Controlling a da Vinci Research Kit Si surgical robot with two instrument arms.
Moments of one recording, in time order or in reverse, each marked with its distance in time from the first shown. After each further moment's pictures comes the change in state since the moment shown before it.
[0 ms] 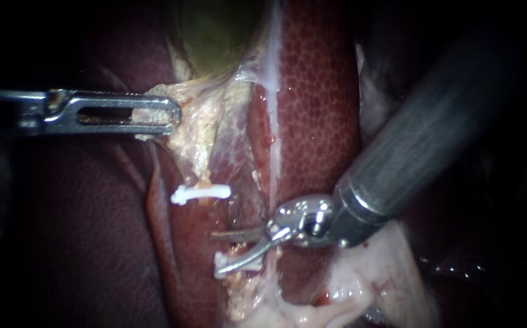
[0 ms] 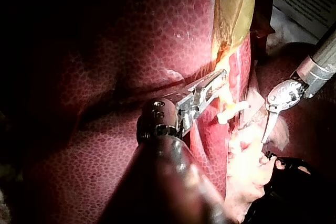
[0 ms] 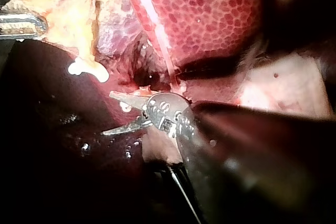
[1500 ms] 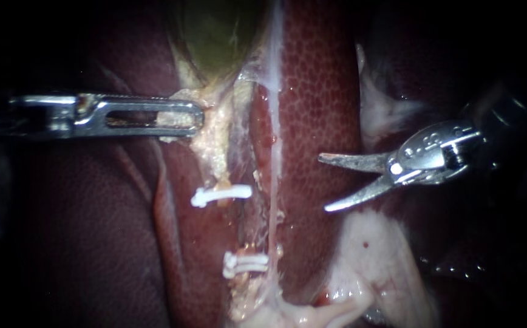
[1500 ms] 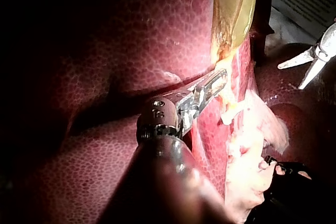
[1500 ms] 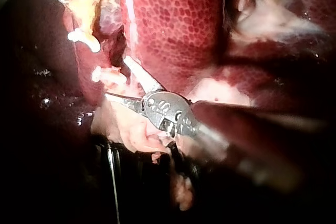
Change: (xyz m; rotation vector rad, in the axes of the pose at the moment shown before) right arm 0.005 -0.001 -0.017 -0.299 -0.029 -0.234; left arm 0.002 0.002 0.005 -0.012 -0.006 0.011
